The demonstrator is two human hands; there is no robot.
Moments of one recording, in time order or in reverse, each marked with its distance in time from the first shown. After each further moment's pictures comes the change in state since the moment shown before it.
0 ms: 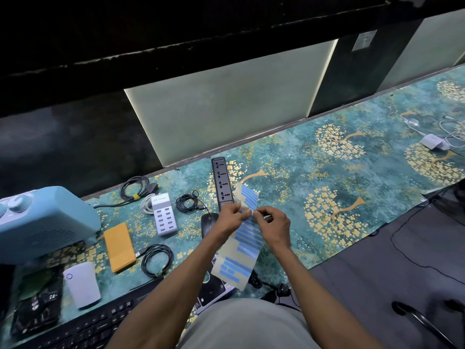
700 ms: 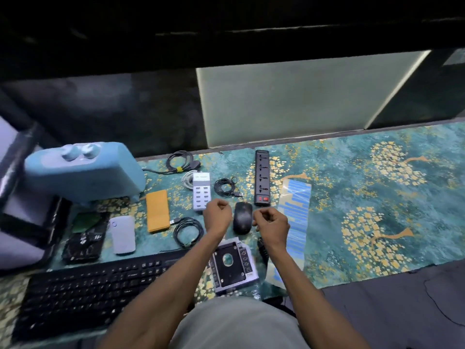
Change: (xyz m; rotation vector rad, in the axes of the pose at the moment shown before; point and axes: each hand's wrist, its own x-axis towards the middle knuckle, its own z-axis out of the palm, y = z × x) left_hand -0.053 -0.038 -0.082 0.010 0.730 -0.326; right_hand -0.036 -0.045 0.075 0.199 -0.164 0.092
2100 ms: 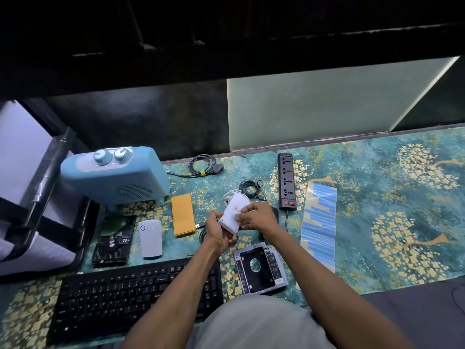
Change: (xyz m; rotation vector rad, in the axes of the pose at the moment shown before) left_hand 0.011 -0.036 -0.070 -0.735 -0.387 -0.398; right_hand 0.009 -0.055 0.085 0.058 -0.508 0.309
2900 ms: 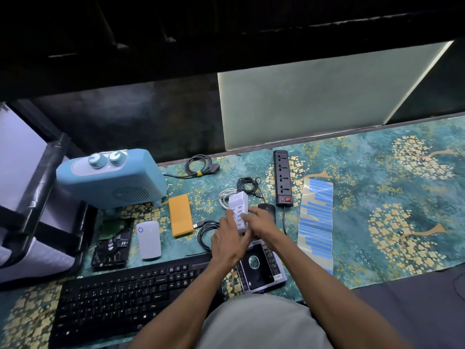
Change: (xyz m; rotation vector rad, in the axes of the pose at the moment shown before) left_hand -0.021 -0.044 0.008 1.458 0.293 0.667; right_hand 0.001 0.028 -0.002 0.047 0.032 0.074
